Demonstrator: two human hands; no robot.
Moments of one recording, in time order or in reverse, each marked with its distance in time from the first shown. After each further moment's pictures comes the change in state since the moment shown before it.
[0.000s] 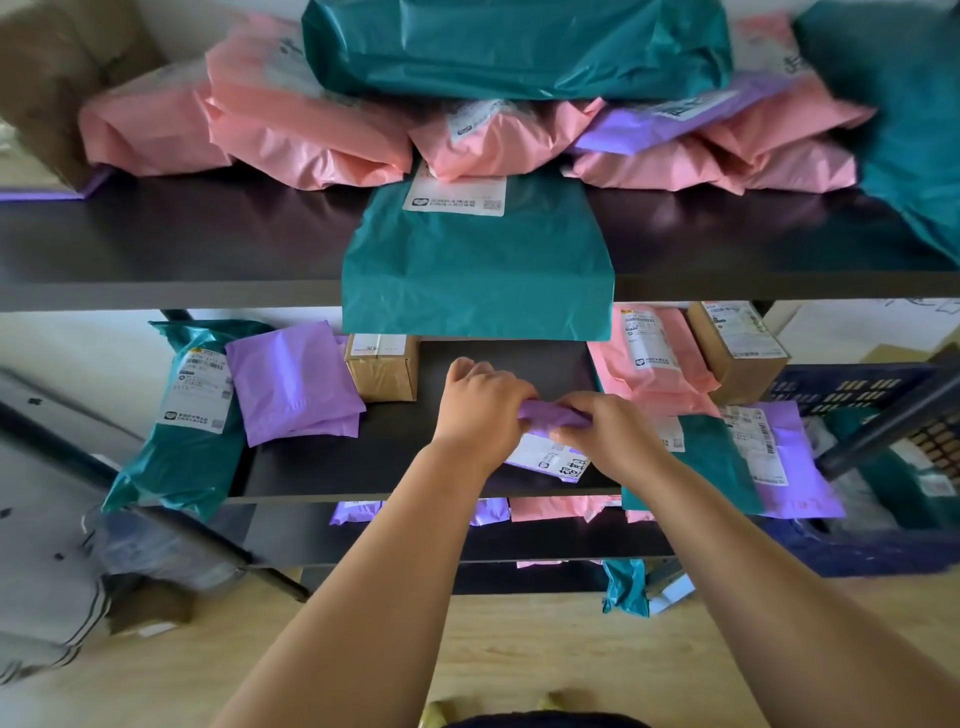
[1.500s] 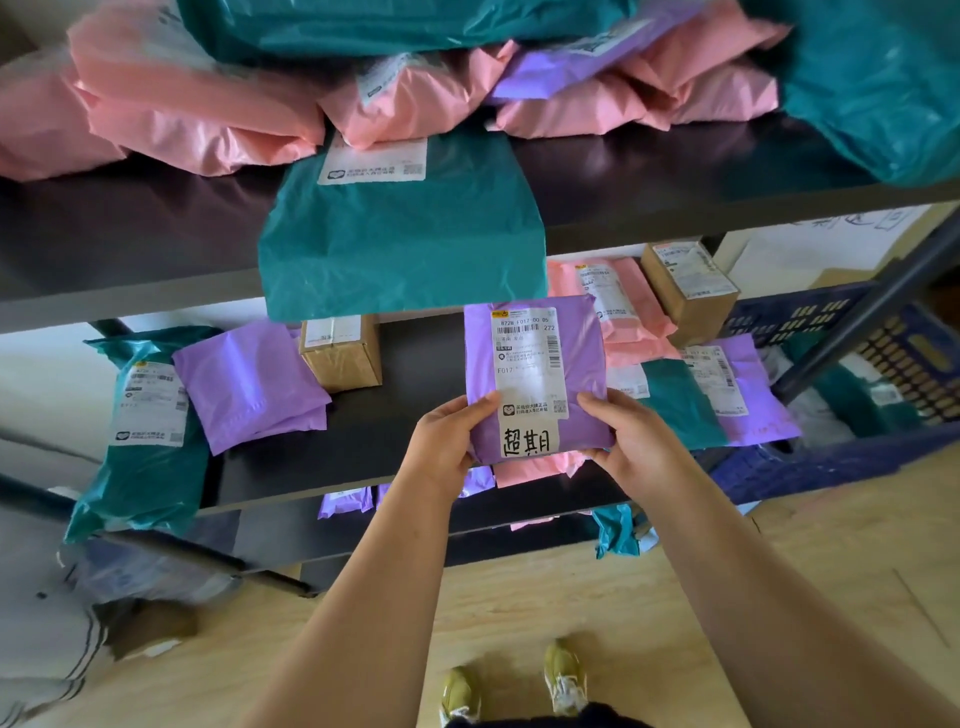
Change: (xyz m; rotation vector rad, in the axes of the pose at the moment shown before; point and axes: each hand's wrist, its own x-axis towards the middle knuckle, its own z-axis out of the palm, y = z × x) left_hand -0.039 0.012 0.029 -1.645 -0.222 -0.913; right_hand -0.048 0.034 0.004 1.279 0.092 0.590
